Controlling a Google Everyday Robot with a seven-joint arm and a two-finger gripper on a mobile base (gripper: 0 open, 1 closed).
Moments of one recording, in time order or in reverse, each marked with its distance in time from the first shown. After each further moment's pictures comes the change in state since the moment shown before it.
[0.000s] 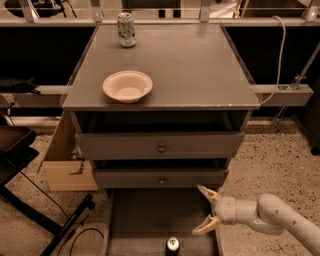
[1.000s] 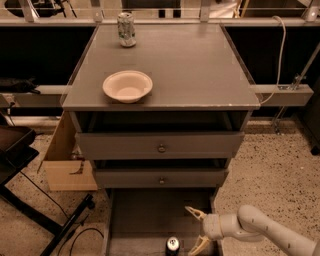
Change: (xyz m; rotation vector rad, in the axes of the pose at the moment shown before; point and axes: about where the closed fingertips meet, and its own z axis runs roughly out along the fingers) arm 0.129 0.034 0.053 -0.154 0.146 -0.161
